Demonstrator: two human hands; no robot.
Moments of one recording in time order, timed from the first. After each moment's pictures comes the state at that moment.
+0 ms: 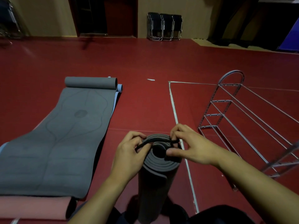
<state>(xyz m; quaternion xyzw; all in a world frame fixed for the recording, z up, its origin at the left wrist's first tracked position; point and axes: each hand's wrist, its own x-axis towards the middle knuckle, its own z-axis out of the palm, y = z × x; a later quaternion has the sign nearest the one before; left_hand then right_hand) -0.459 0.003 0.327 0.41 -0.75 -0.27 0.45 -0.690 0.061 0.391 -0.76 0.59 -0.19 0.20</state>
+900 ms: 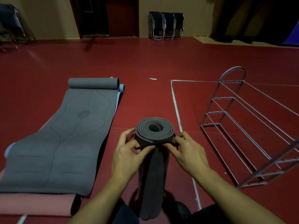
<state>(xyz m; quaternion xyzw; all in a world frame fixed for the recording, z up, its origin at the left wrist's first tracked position) -0.458 0.006 0.299 0.43 -0.73 -0.28 0.46 -0.669 0.073 0.317 -0.62 0.75 -0.23 -0.01</state>
